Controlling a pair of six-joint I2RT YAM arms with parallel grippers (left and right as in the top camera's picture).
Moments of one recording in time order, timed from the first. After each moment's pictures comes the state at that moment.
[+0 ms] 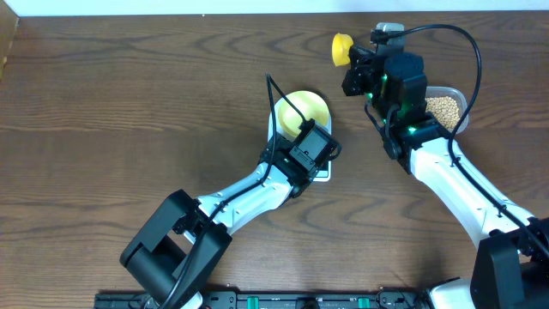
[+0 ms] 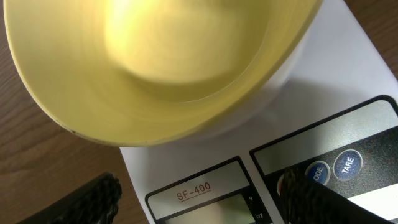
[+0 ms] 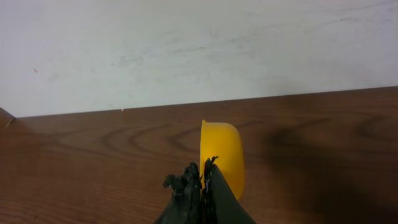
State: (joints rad) left arm -0.77 1.79 1.03 -0.35 -0.41 -0.10; right arm 0.32 1.60 1.06 0.25 -0.01 0.33
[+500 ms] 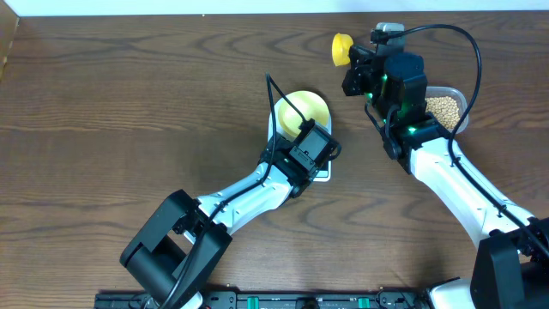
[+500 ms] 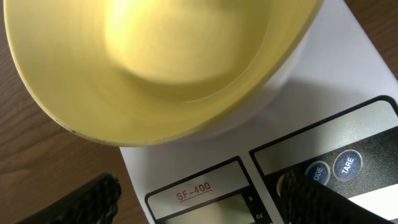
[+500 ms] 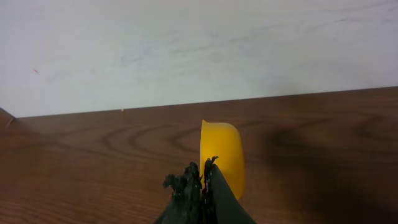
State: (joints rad) left arm -0.77 1.79 1.03 -0.35 -0.41 -0.10; right arm 0.32 1.60 1.06 0.25 -0.01 0.33
